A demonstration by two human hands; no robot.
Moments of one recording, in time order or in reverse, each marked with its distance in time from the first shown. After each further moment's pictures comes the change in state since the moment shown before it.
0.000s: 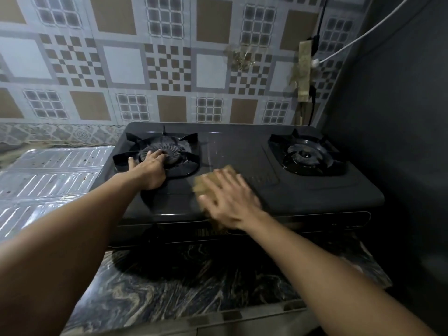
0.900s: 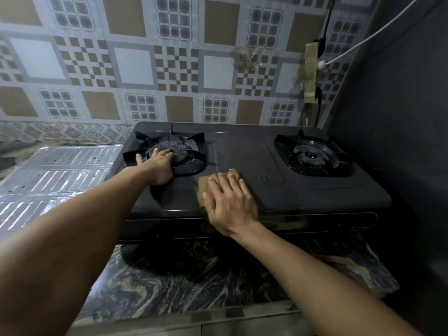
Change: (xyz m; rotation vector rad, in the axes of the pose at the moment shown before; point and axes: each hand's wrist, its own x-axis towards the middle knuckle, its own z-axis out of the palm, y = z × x) left_hand -0.005 0.009 -0.006 0.049 -0.047 0.007; right_hand -0.013 -0.023 0.015 0.008 0.238 0.094
